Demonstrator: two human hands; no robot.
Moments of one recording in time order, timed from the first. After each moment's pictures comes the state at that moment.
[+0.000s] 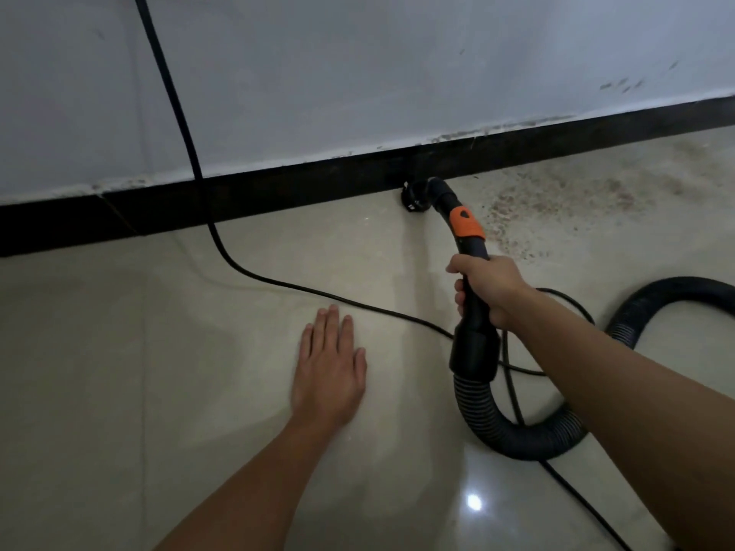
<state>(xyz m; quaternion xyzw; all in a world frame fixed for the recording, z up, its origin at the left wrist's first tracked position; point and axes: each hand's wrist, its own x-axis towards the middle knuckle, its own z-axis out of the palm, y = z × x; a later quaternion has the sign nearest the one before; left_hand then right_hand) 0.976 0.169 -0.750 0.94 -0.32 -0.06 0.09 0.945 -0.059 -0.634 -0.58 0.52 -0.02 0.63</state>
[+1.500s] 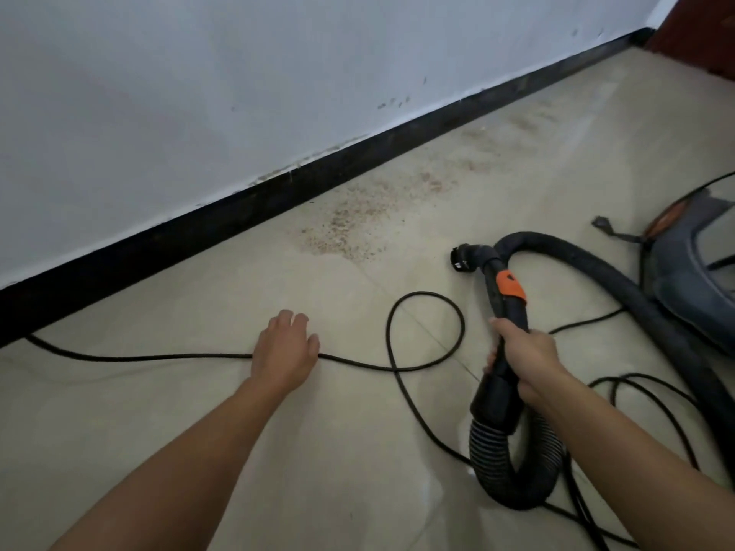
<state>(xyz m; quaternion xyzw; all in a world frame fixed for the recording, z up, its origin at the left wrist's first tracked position) 0.960 0.037 -0.699 0.87 -0.46 -0.13 0.10 0.690 -0.115 -0.623 -0.38 0.66 -0.29 0.58</state>
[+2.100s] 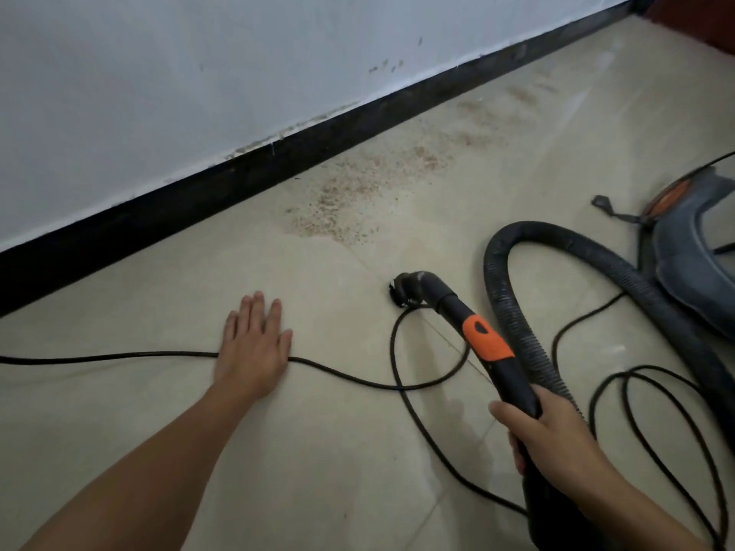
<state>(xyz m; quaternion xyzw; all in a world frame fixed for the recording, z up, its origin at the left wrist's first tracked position) 0.984 0.052 -0.748 0.87 -0.48 -0.09 0.00 0.625 -0.034 -0.621 -0.63 0.60 -0.11 0.48</state>
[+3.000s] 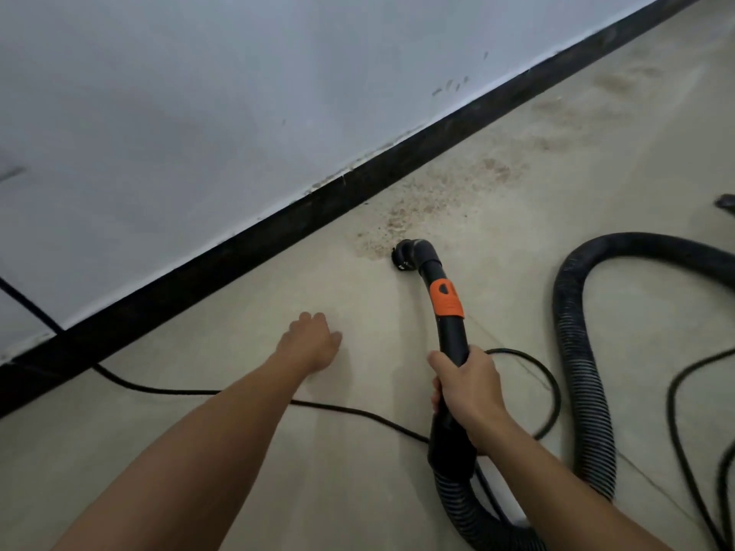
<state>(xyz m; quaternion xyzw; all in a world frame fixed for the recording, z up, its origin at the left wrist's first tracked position) 1.028 0.031 -0.683 0.89 -0.37 -0.28 -0.03 0.797 -0.037 -0.669 -0.53 0.56 -0.19 0.60</state>
